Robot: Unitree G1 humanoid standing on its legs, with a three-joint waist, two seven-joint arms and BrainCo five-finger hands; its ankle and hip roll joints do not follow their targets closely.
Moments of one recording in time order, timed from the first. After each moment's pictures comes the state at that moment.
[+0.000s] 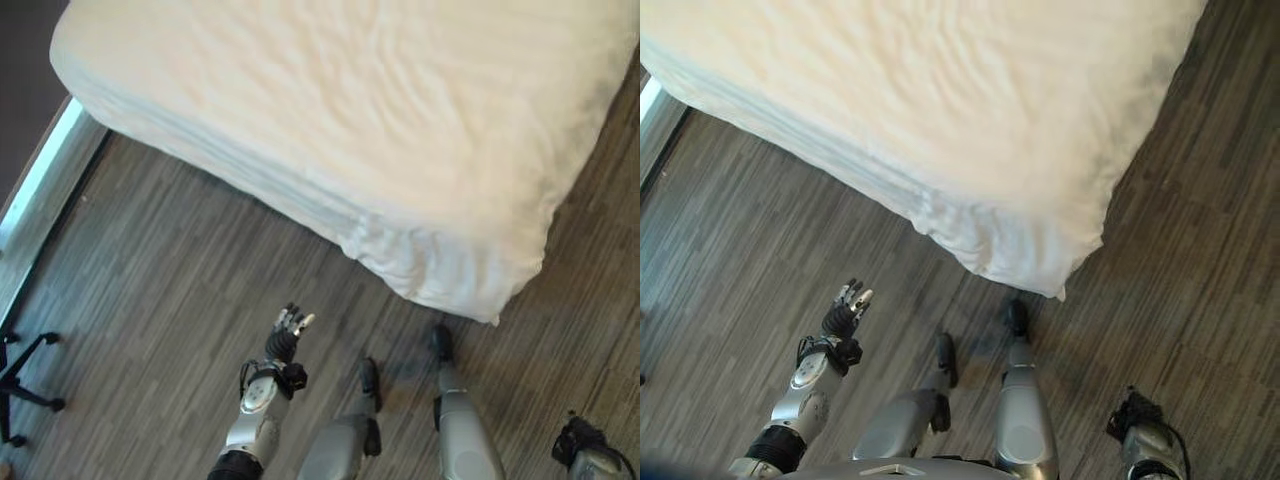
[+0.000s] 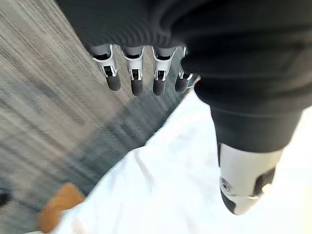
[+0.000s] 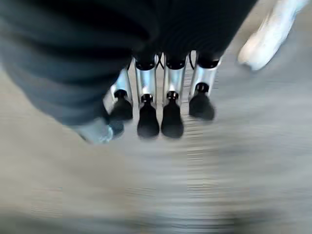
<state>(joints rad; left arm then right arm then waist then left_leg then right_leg) -0.01 0.19 -0.11 0.46 -0.61 -0.18 0.09 -0.05 -0.41 -0.39 0.85 0.60 -0.16 -0.23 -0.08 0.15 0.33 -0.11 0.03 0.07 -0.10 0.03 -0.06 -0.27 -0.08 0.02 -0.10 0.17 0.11</state>
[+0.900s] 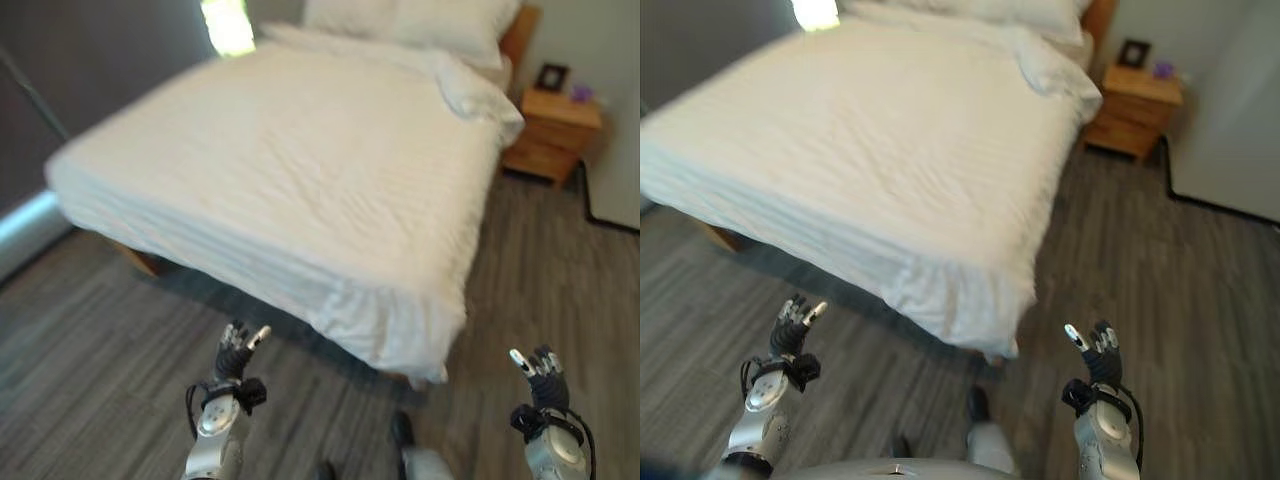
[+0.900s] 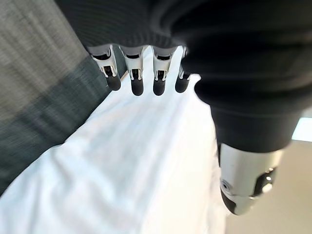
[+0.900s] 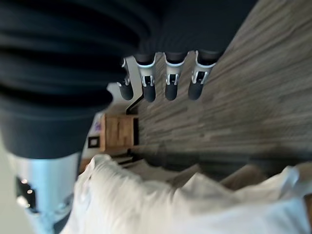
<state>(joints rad) 0.04 0.27 0.01 0.39 -0.46 -0.16 0.17 0.21 -0.17 -0.14 0.30 0.43 -0.15 -0.21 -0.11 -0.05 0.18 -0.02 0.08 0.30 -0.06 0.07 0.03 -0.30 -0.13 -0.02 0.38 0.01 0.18</state>
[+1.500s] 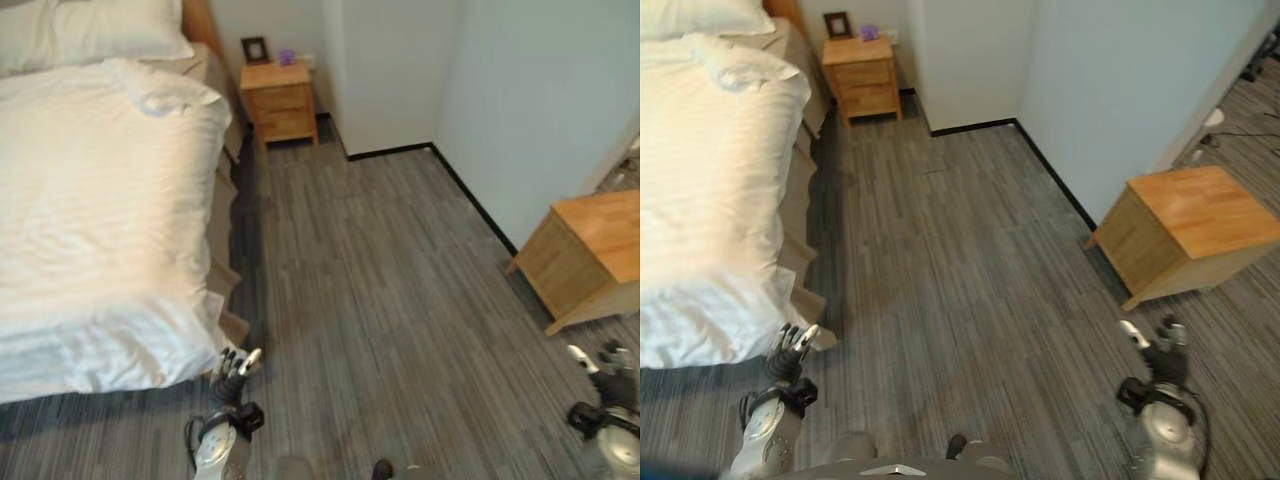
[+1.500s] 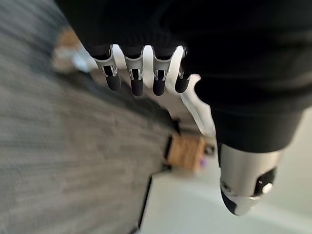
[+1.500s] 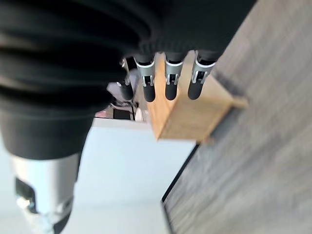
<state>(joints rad) 0.12 0.16 0.00 0.36 -0.51 -0.18 0.13 0.25 -0.23 -0.19 0.21 0.44 -0.17 -0.20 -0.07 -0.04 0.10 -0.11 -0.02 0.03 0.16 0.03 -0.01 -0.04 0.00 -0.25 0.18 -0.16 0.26</state>
